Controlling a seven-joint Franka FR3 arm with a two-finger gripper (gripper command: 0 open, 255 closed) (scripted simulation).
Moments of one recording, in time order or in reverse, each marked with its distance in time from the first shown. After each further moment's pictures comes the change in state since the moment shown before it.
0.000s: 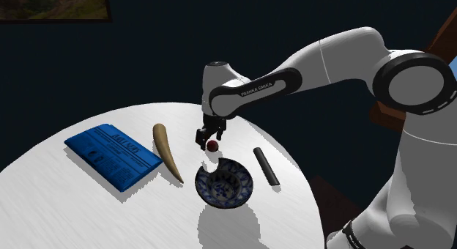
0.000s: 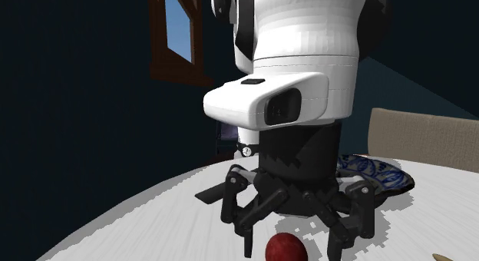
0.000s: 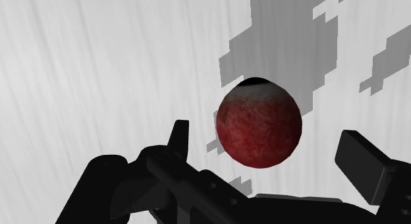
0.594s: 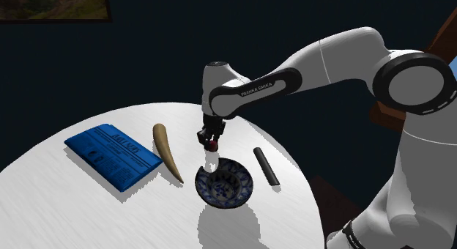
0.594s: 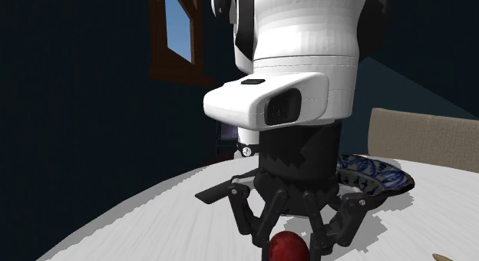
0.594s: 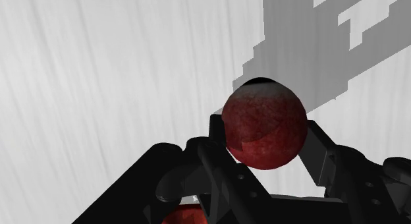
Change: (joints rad) arm 0.000 0.000 0.000 0.000 0.000 0.000 0.000
